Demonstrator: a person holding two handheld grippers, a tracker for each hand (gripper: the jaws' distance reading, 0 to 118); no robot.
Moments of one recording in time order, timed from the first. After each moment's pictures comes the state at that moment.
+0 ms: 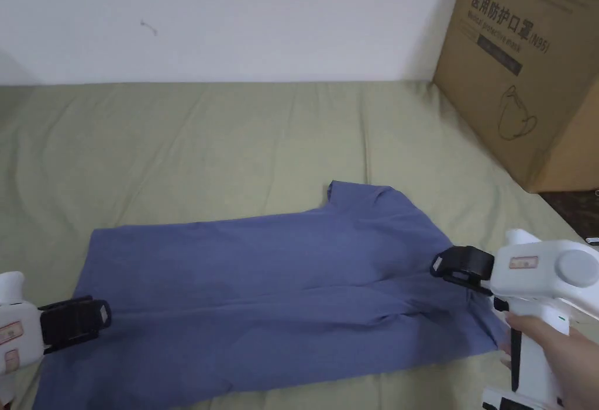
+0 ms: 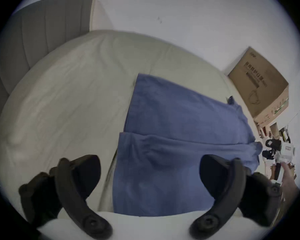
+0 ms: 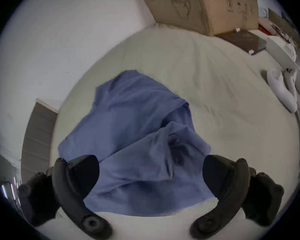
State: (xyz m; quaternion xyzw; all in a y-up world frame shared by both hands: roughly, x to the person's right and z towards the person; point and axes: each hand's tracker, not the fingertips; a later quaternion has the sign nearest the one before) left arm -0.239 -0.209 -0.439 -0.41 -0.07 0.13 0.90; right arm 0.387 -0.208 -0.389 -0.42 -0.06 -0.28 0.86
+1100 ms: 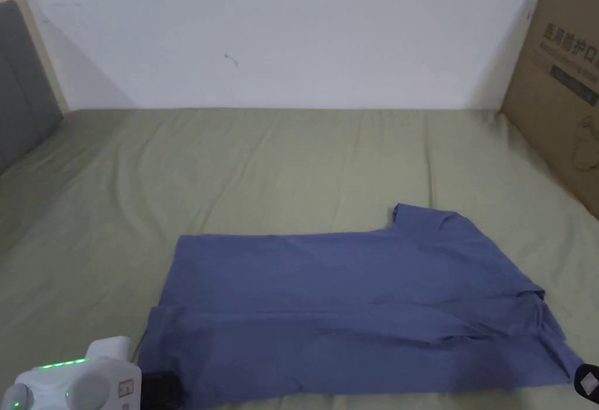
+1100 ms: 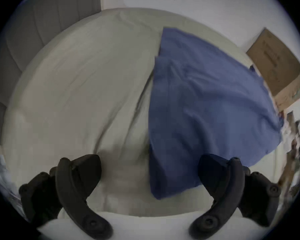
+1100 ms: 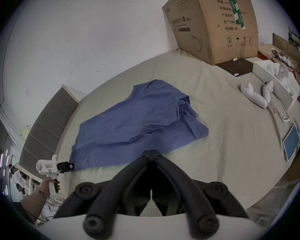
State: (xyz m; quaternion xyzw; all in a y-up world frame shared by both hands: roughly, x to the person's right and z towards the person) left arm -0.236 -0.279 -0.397 -0.53 0.00 0.03 0.84; right arm 0.339 -0.155 -0.236 -0.36 -0.02 -0.22 0.91
